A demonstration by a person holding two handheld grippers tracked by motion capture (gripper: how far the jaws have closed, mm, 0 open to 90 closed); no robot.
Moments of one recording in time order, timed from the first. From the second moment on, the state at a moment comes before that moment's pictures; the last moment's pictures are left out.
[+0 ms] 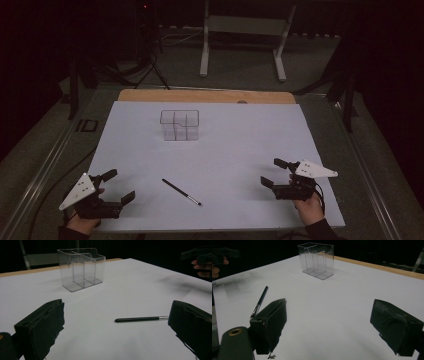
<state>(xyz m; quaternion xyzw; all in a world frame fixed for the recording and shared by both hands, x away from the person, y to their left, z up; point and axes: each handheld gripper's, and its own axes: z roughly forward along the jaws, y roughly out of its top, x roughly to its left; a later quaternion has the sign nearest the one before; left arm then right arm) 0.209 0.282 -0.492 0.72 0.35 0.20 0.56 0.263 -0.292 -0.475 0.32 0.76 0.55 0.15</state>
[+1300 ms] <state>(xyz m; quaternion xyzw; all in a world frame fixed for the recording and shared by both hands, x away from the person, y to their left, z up) 0.244 0.259 -0.430 0.81 0.27 0.10 0.52 0.265 -0.288 -0.476 0.32 0.76 0.55 0.15</state>
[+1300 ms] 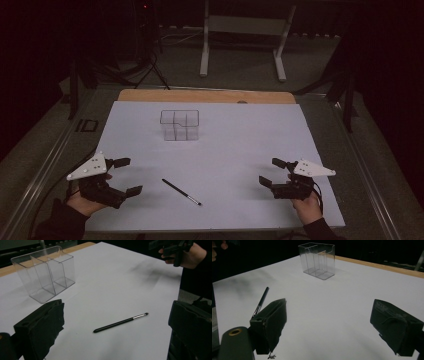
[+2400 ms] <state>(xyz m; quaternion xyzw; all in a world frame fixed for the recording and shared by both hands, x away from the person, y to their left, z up) 0.272 0.211 -0.415 0.89 0.17 0.08 0.42 0.266 -0.287 -0.476 0.32 0.75 0.56 0.14</state>
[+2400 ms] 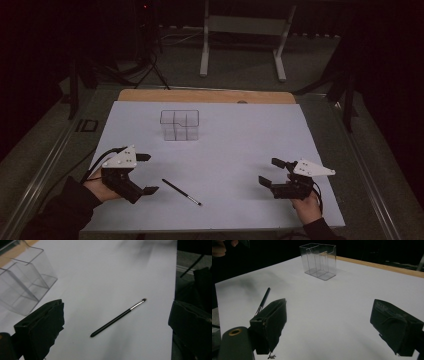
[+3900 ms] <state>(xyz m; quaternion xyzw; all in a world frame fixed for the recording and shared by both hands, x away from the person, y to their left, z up) 0.299 0.147 -0.422 0.95 0.06 0.00 0.31 0.268 -0.286 -0.477 0.31 0.76 0.56 0.14</state>
